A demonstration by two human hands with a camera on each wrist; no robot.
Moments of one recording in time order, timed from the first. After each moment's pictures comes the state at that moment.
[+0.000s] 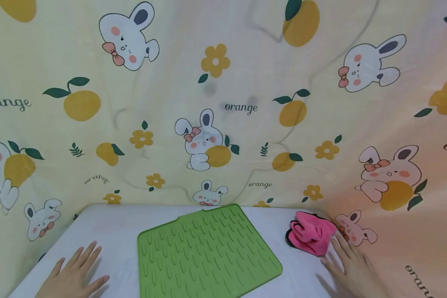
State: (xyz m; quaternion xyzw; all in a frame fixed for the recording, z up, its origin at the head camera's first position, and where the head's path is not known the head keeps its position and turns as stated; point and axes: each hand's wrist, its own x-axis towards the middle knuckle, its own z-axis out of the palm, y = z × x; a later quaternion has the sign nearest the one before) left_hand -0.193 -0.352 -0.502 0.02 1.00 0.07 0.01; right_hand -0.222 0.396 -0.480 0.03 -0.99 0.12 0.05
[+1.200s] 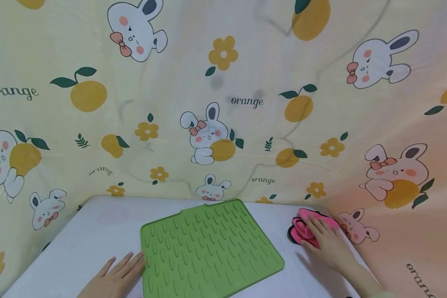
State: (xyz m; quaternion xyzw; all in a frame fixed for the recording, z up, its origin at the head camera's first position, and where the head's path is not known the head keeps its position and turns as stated) left_hand -0.160 -0.275 -0.521 0.25 0.95 0.00 -0.17; right_hand -0.271 0.354 -0.475 0.16 -0.97 0.06 0.16
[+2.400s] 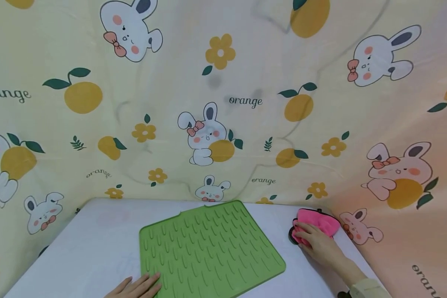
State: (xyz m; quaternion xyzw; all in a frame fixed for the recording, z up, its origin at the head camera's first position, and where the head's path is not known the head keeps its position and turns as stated) left_hand -0.159 -0.253 -0.562 0.36 0.89 -0.08 -0.26; right_hand -0.311 0.360 -0.512 0.31 -0.92 0.05 0.23
